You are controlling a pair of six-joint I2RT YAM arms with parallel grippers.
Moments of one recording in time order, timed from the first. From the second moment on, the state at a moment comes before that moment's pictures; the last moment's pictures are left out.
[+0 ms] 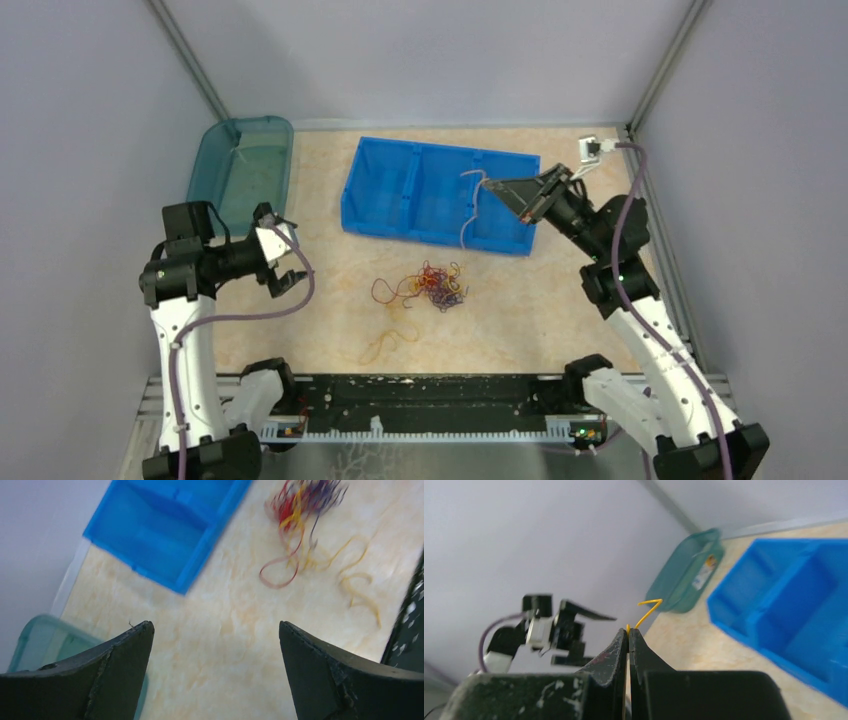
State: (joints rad) left arm 0.22 0.88 1.13 -1.19 0.90 1.35; right arm 0.26 0.80 0.86 0.17 -0.48 0.91
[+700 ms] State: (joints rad) left arm -0.39 0.91 0.89 -0.15 1.03 0.00; right arm 0.85 1.11 1.05 0.46 -0.26 0.90
